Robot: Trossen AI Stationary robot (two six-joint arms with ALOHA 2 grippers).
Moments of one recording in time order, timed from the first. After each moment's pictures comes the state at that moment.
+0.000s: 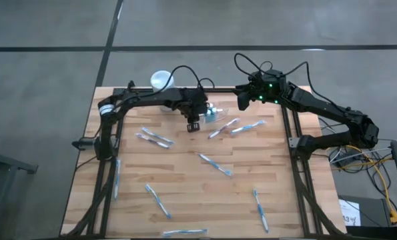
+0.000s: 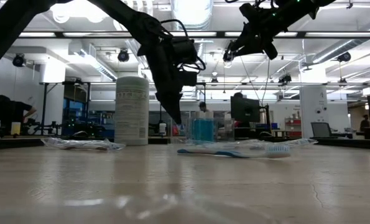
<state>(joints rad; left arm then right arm) 0.40 1.95 1.53 -0.72 0.04 0.27 -0.54 1.15 0.99 -0.26 -0.01 0.34</state>
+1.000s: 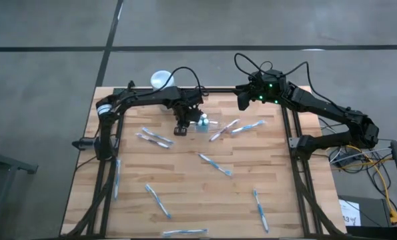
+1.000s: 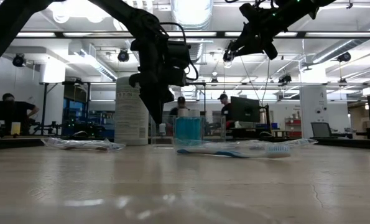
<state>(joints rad) 0.39 1.94 1.53 -0.99 0.17 0.54 -0.54 1.15 0.99 -0.26 -0.01 0.34</state>
